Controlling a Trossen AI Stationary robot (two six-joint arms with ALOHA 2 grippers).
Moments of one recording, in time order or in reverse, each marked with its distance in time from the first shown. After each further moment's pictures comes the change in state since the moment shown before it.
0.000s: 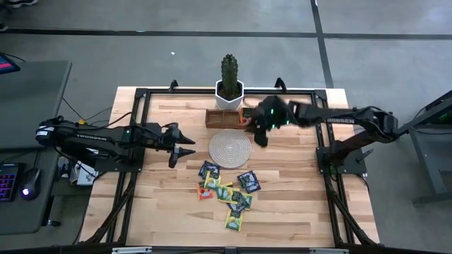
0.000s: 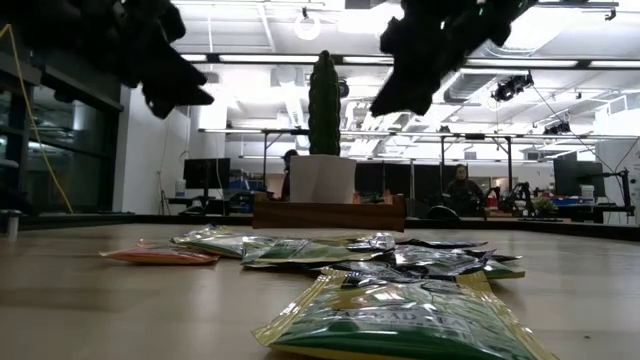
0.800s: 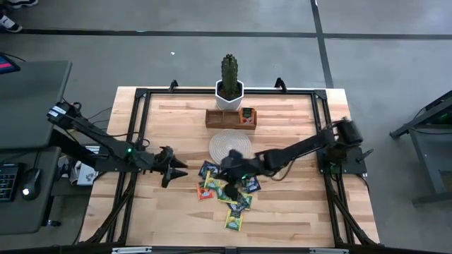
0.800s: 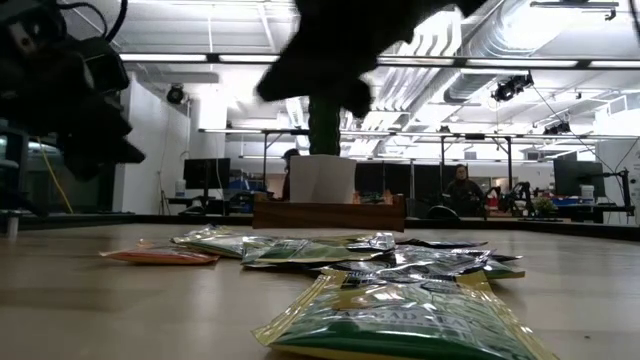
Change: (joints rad) left arm -0.472 0.049 -0.294 0.297 -0.344 -0.473; right arm 0.525 0.495 0.289 0.251 0.300 0.371
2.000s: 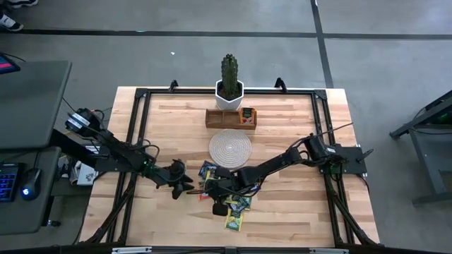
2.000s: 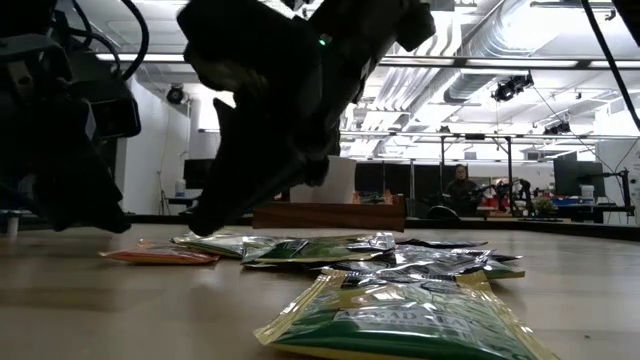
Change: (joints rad) left arm -0.066 0.561 0.115 0.260 0.056 -0.241; right arm 0.052 0.367 0.371 -0.273 -0.072 -0.043
